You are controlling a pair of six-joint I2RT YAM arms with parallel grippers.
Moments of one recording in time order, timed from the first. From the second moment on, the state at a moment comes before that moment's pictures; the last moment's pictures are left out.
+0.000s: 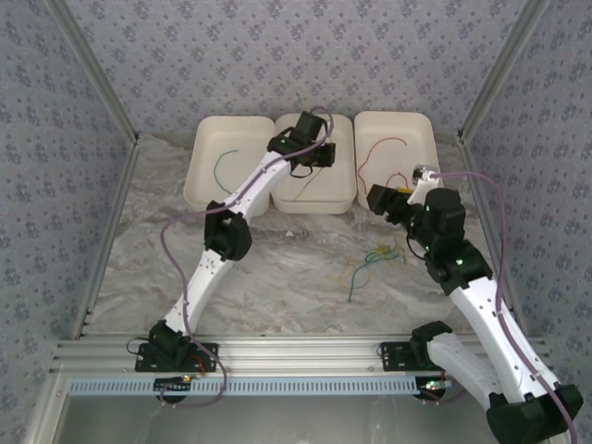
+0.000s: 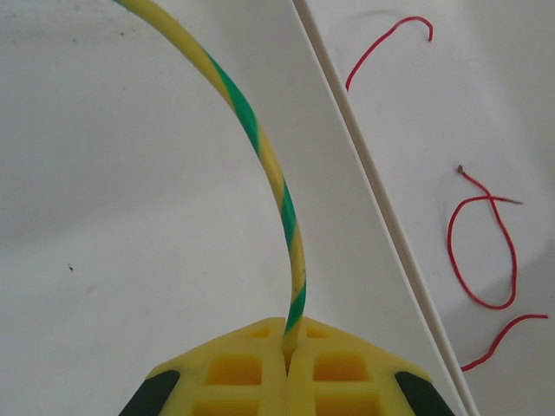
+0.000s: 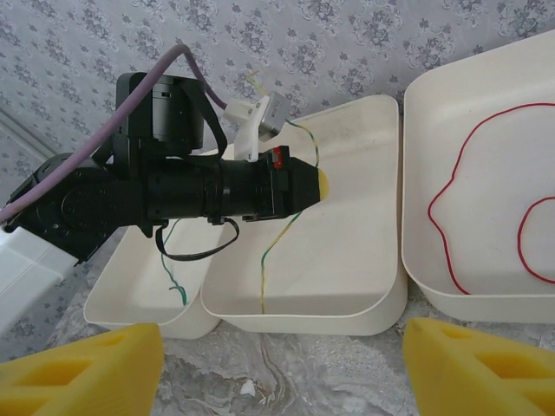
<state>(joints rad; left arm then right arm) -0.61 2.70 2.78 -0.81 0.18 -0.42 0.32 0.82 0.85 -0.29 -0.07 0.48</state>
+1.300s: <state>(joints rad) -0.76 1.90 2.05 -0.75 -0.14 -0.57 0.19 0.81 0.73 -0.54 0.01 0.57</state>
